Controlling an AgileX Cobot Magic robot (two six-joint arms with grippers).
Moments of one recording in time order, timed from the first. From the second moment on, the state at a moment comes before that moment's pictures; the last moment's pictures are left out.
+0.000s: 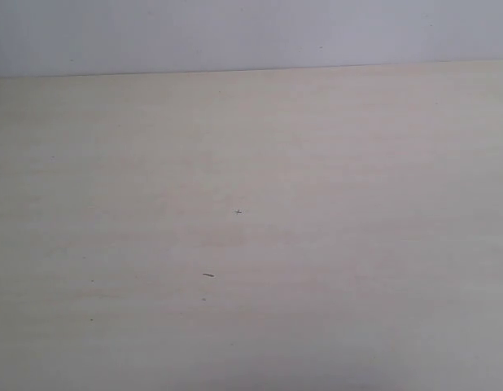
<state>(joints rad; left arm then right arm) -0.62 0.58 -0.53 -0.20 0.24 0.28 0.18 0.01 0.00 -0.13 0.29 0.18</state>
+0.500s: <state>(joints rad) -0.15 0.28 -0.51 -0.20 0.47 0.30 0.18 0.01 0.00 -0.13 0.29 0.19</state>
